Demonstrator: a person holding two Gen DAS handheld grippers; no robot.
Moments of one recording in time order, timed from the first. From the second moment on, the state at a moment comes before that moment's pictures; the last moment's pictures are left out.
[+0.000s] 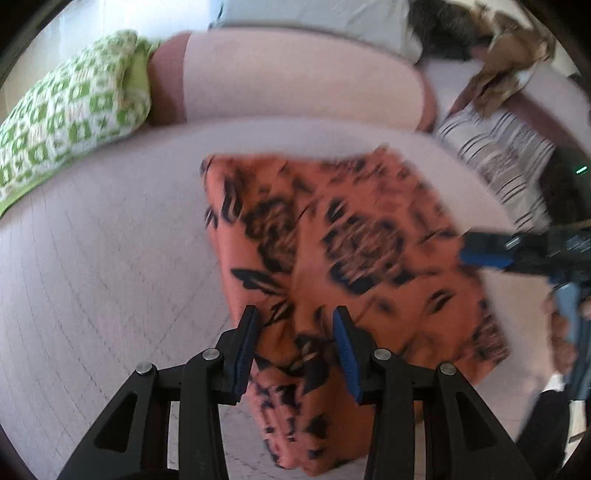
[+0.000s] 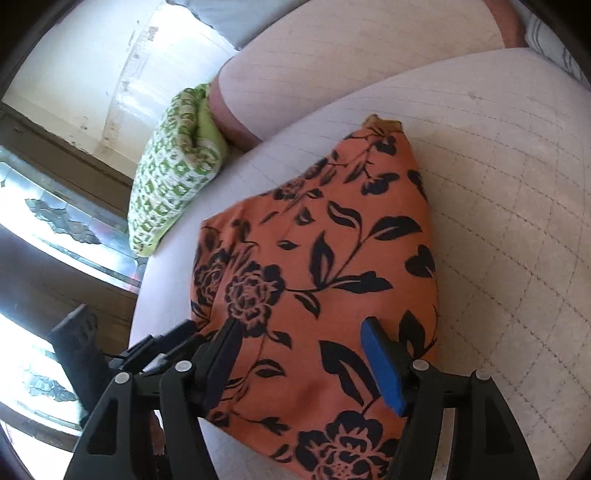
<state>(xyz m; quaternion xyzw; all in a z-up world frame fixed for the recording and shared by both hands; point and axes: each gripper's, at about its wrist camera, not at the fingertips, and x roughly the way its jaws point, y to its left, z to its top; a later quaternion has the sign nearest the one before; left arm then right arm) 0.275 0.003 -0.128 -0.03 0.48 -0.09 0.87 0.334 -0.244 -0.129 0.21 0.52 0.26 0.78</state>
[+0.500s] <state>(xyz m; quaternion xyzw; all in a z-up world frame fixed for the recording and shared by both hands) 0.273 0.023 -0.114 -0.04 0.47 -0.04 0.88 0.310 -0.226 -0.102 0.14 0.50 0.23 0.83</state>
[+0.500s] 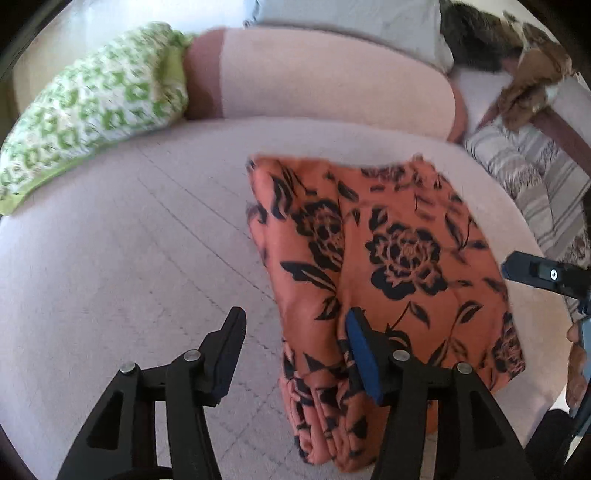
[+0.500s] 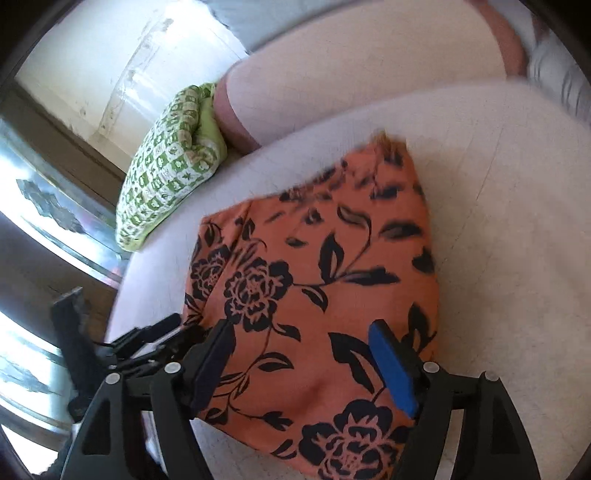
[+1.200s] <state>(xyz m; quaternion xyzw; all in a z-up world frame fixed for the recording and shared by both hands) 0.132 -0.002 -0.012 -0.04 0.40 0.03 0.92 0.147 -0.209 -0.029 -0.02 0.42 0.10 0.90</state>
